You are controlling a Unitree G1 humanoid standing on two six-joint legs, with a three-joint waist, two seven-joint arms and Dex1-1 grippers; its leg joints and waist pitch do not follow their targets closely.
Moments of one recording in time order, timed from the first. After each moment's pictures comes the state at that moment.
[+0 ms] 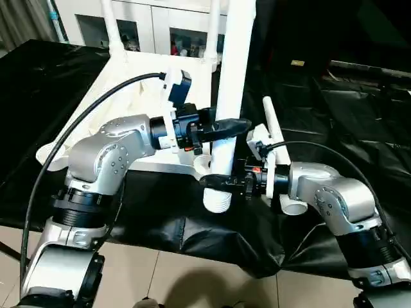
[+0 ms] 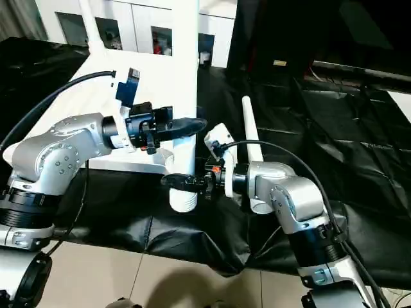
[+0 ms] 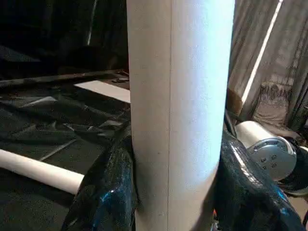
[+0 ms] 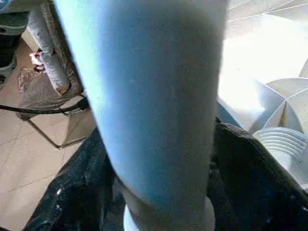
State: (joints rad) left arm -0.73 0.33 -0.08 0.10 -0.61 0.65 -1.00; right arm -0.51 -0.34 0.19 0.07 0.47 0.72 0.96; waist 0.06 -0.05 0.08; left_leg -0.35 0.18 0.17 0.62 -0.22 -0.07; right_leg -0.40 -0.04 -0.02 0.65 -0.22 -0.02
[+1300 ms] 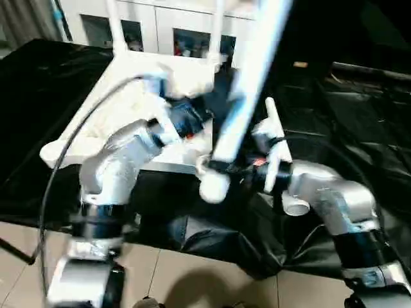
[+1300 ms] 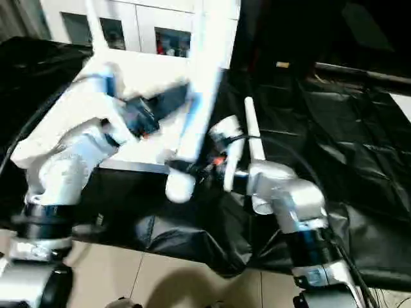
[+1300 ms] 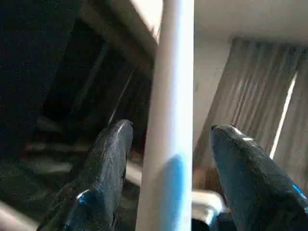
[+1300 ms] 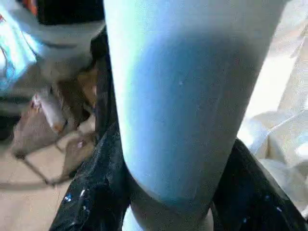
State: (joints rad) left arm -0.64 0.12 0.15 0.09 -0.79 0.54 -0.85; right arm -0.48 -0.26 0.06 0.05 0.55 0.70 0.88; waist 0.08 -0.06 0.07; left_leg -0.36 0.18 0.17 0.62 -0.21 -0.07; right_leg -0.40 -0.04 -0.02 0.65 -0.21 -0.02
